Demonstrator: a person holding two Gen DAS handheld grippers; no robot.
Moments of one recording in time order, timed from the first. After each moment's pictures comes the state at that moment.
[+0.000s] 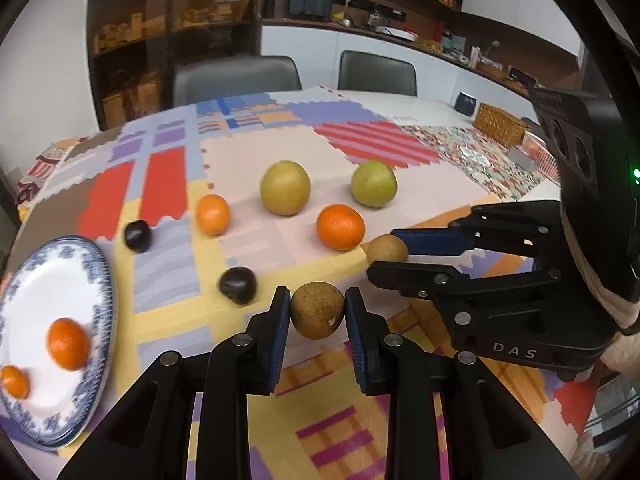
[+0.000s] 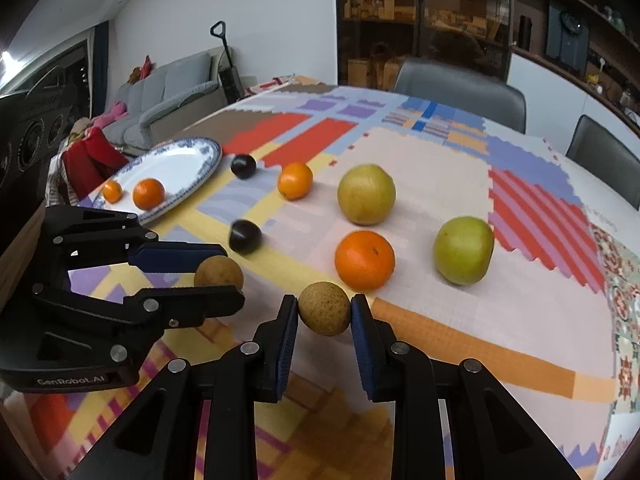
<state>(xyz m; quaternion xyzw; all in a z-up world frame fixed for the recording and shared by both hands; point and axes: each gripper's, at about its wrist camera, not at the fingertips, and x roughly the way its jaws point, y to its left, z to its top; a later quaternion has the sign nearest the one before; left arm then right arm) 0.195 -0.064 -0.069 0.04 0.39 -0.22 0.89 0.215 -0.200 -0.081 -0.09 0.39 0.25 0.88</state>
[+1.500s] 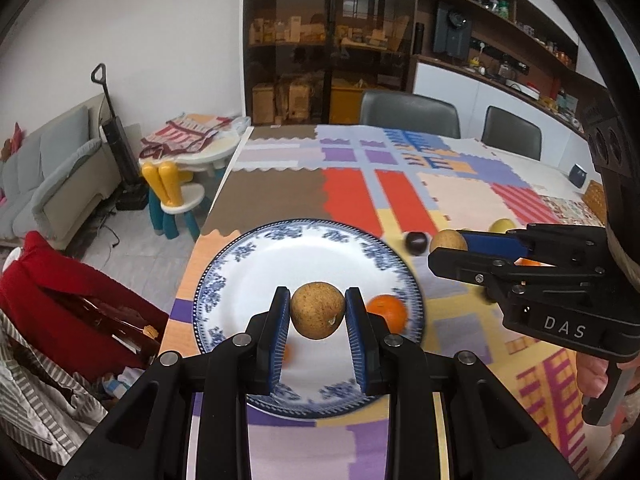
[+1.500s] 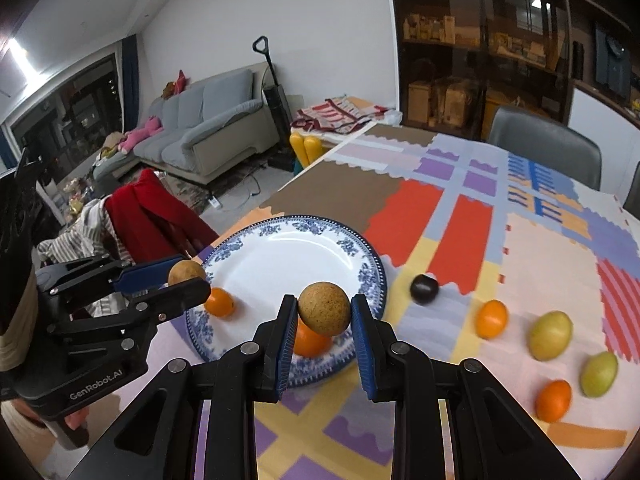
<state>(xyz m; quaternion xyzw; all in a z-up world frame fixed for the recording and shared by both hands) 0.189 0.151 -0.033 -0.02 0.37 -0.02 0.93 0.240 -0.002 -0.023 -0.06 0.38 0.32 0.87</state>
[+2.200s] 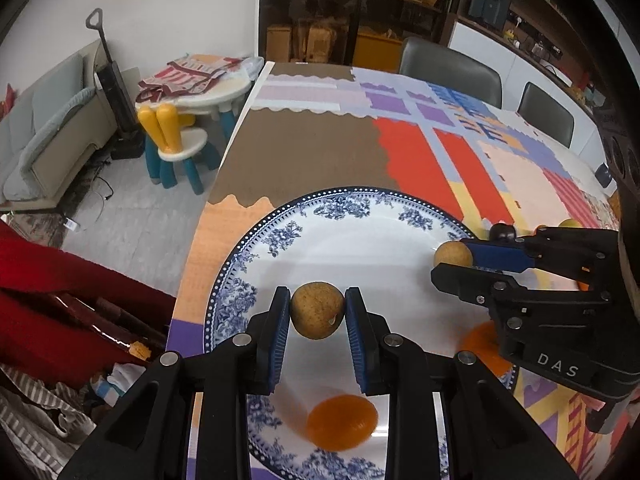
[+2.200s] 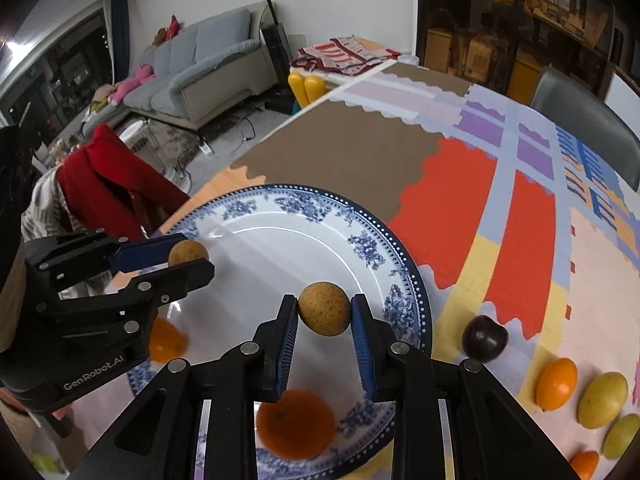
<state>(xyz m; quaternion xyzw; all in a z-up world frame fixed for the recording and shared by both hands) 0.272 0.202 -0.090 -0.04 0.47 -0.01 0.88 0.317 0.071 -0.082 -0.11 0.47 0.31 0.82</state>
